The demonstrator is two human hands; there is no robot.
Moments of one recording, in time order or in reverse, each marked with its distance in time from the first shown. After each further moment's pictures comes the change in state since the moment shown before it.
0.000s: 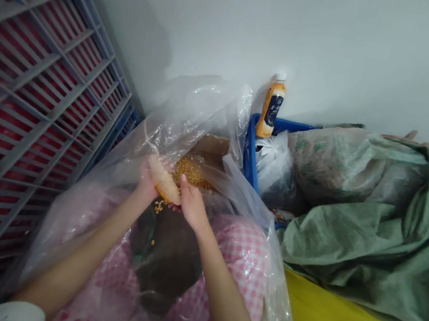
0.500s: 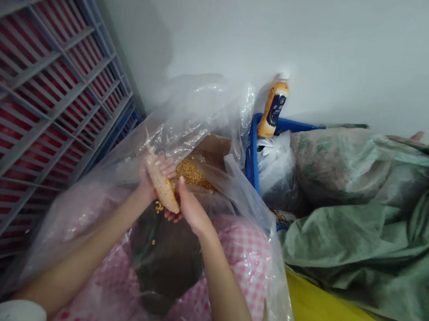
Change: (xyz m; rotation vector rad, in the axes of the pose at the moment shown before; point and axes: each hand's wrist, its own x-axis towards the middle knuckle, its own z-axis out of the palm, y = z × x) left_hand -0.004 0.001 -0.001 -0.091 -0.197 -0.057; right_hand -0.005 -0.002 0.001 0.110 -0.247 0.192
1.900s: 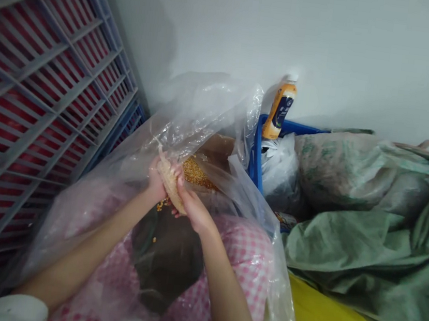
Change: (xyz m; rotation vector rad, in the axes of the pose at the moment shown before) left_hand -0.003 -0.009 0.007 0.105 0.084 -0.020; right_hand 0.010 0.007 -0.003 0.192 0.035 0.048
